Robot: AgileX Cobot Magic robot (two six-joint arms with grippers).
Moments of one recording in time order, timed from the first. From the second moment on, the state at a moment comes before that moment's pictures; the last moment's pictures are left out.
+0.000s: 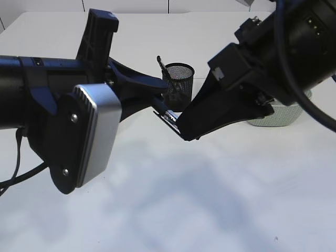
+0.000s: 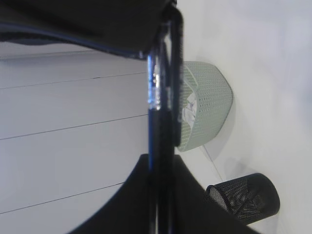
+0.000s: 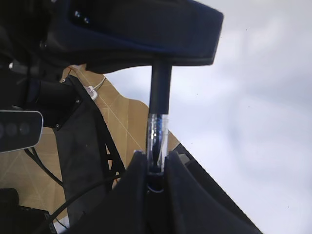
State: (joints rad) left arm -0.73 1.29 -0.76 1.12 -0.31 0.60; right arm 0.50 1.36 -1.25 0.68 1.14 -0.36
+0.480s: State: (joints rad) left arm -0.73 1.29 -0.76 1.12 -0.31 0.60; right arm 0.50 1.36 -1.25 0.68 1.15 -0.36
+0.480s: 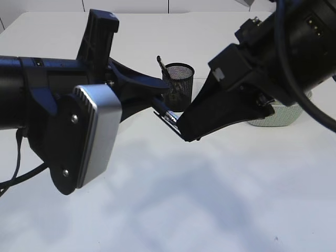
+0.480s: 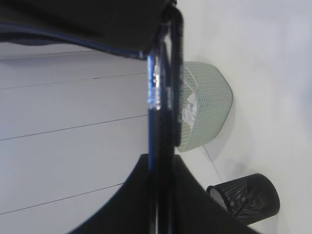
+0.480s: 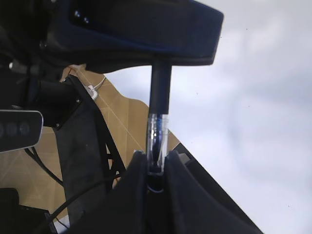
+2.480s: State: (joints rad) left arm -0.74 1.35 -0.76 0.31 -0.38 0.56; right arm 0.50 1.31 -1.34 -0.15 1.25 0.06
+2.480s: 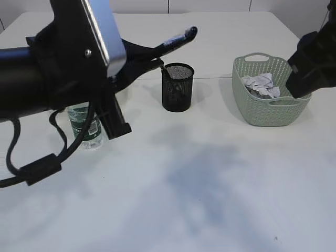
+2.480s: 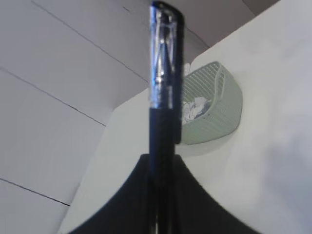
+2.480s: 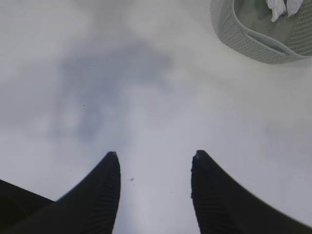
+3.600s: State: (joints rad) left arm -0.66 1.88 -1.29 -0.22 -0.46 0.24; right arm 0.50 1.31 -1.34 -0.18 1.25 0.09
